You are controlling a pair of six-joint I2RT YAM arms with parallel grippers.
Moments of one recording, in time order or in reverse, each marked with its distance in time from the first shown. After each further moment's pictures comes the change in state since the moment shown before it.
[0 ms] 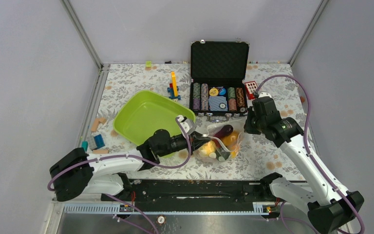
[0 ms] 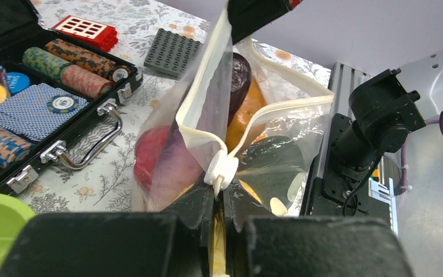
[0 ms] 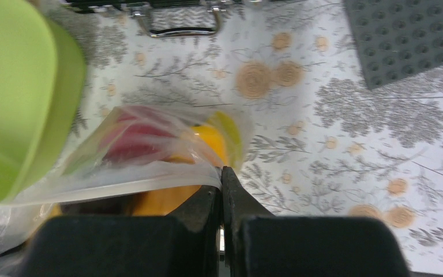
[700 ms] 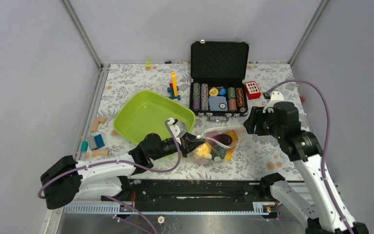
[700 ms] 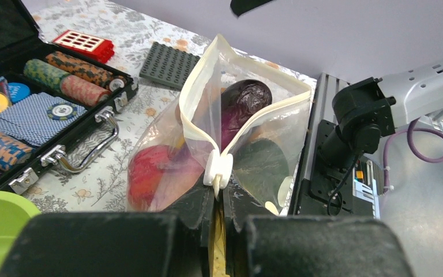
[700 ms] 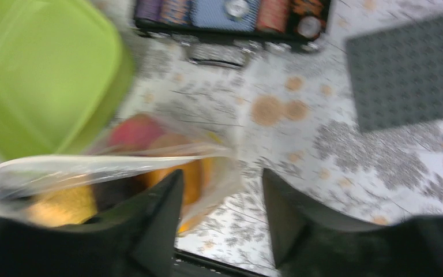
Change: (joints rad) left arm 0.001 -0.124 -0.066 0.000 0.014 -0.021; right arm -0.108 -0.206 0.006 0.040 -0.231 -0.190
